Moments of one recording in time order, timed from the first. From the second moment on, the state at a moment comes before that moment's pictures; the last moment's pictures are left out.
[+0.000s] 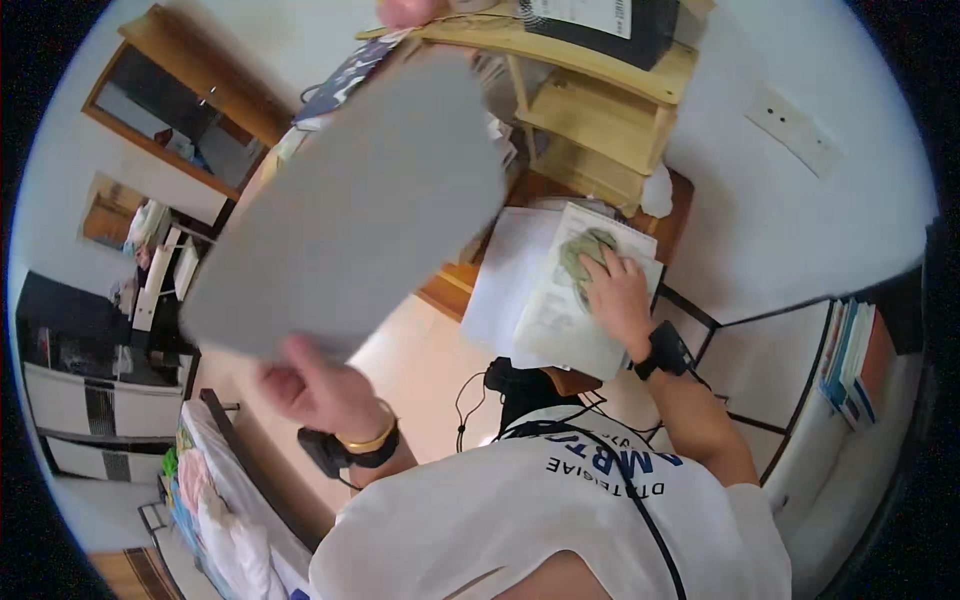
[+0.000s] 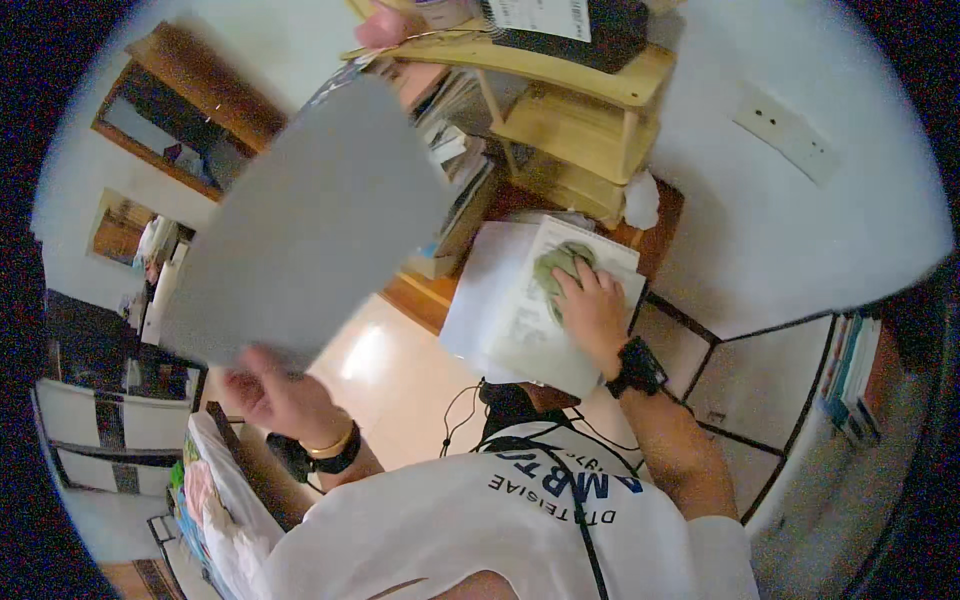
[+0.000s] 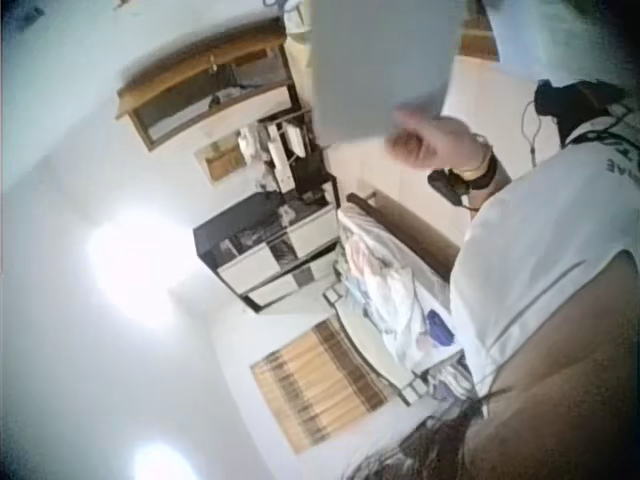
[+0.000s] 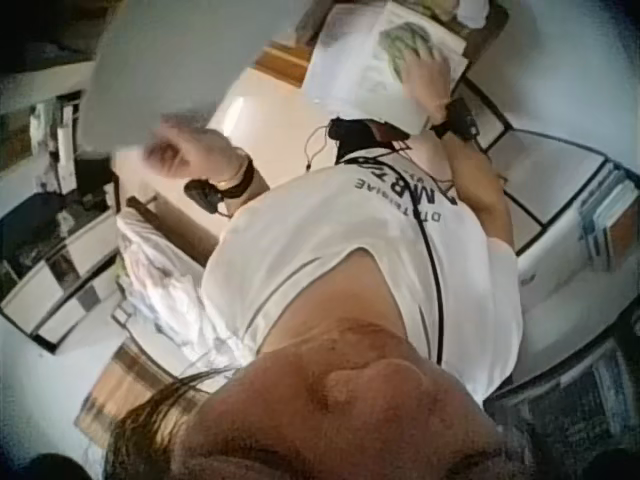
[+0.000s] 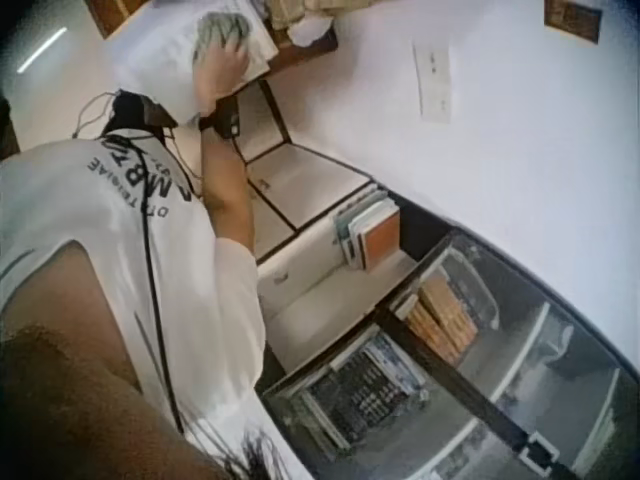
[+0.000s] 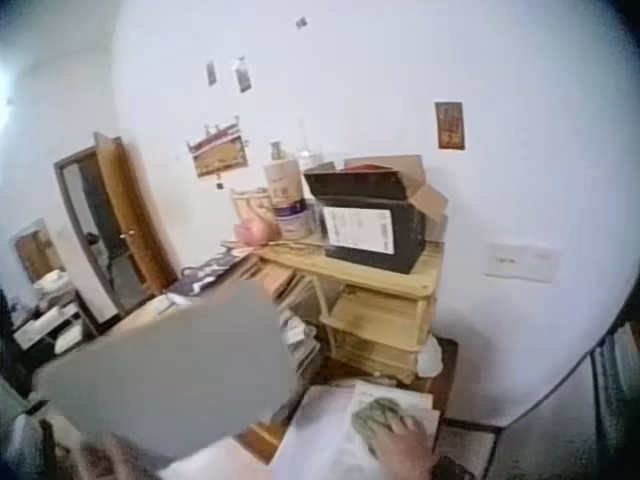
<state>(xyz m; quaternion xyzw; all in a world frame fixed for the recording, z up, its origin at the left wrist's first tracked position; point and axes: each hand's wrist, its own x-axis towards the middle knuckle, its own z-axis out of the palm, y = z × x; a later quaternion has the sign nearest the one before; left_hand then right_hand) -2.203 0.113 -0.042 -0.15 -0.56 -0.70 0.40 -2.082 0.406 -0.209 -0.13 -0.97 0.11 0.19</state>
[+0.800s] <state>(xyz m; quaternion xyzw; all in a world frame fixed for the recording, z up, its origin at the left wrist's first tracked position) -2.290 0.093 -0.060 -0.04 -0.67 -0.39 0.63 -2.079 0.412 -0.208 -0.19 -0.96 0.16 0.16</state>
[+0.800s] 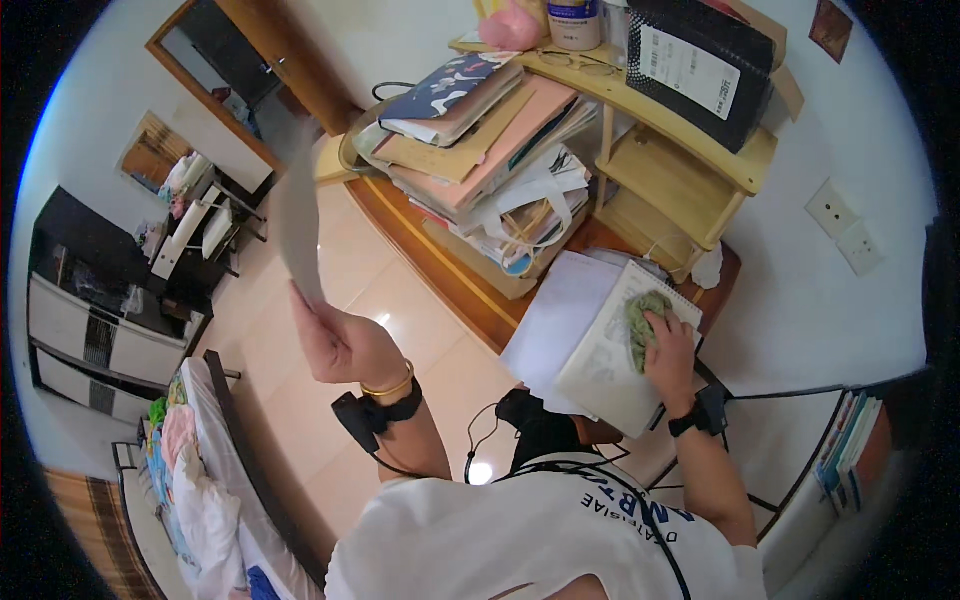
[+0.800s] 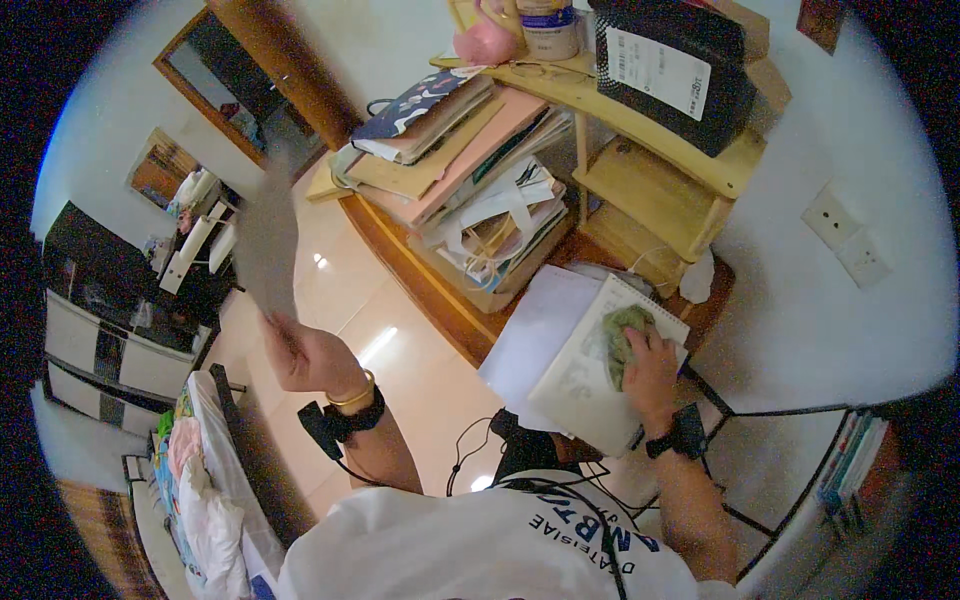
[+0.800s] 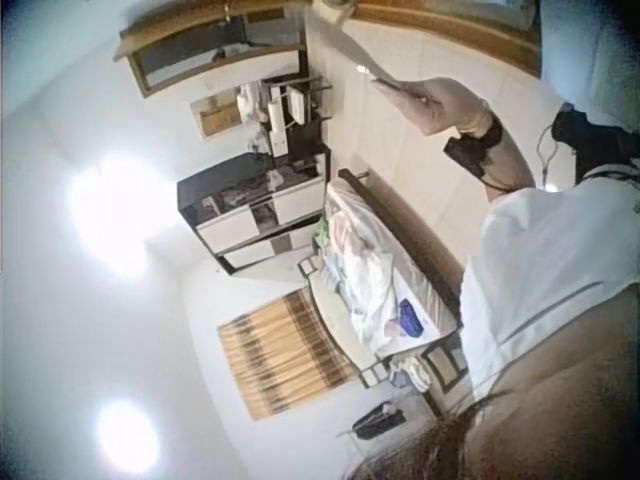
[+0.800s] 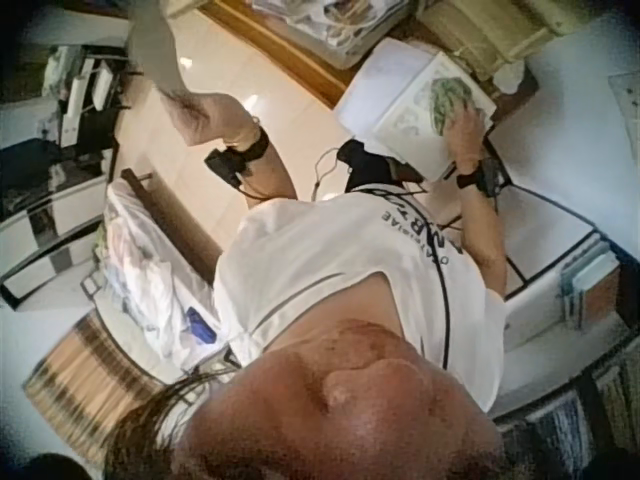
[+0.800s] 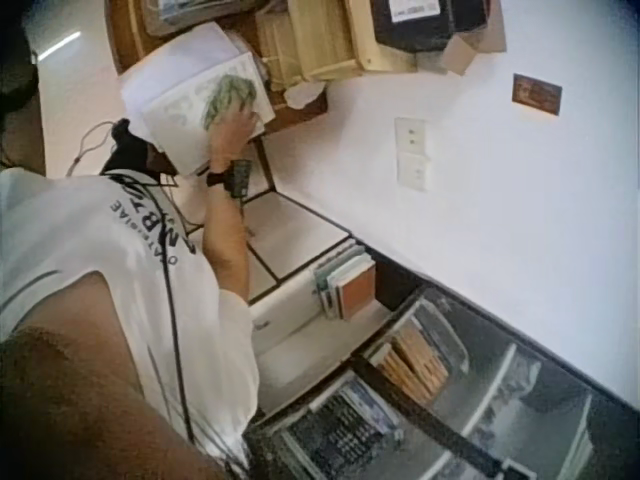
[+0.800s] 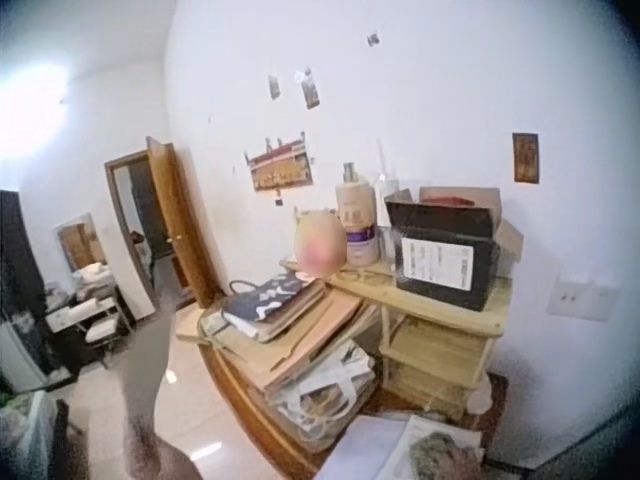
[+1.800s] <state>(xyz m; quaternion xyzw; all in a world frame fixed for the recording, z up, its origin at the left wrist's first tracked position) -2.201 0.267 -0.221 -0.30 -0.89 -0.30 -0.17 -2.086 0.443 -0.223 -0.20 -0.95 0.16 0.19</state>
